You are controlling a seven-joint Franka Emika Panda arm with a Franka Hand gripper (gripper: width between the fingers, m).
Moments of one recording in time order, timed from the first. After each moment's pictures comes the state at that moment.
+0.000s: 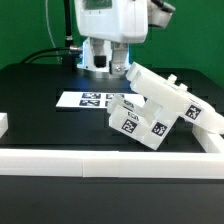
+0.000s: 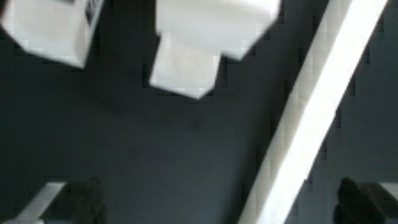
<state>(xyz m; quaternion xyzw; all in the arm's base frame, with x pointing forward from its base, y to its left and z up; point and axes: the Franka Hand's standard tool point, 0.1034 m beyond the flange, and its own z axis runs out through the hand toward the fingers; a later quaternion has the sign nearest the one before) 0.589 -0.021 0.136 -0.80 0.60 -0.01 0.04</state>
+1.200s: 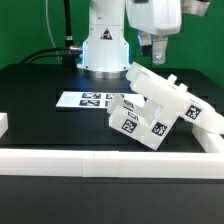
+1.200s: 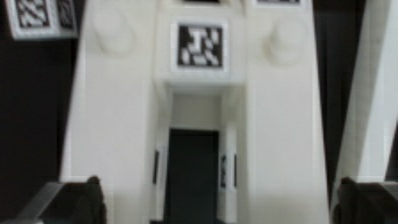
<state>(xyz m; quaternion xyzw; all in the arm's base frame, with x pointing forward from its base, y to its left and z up) 0.549 0.050 0.137 -0.74 0.67 0.02 0.05</state>
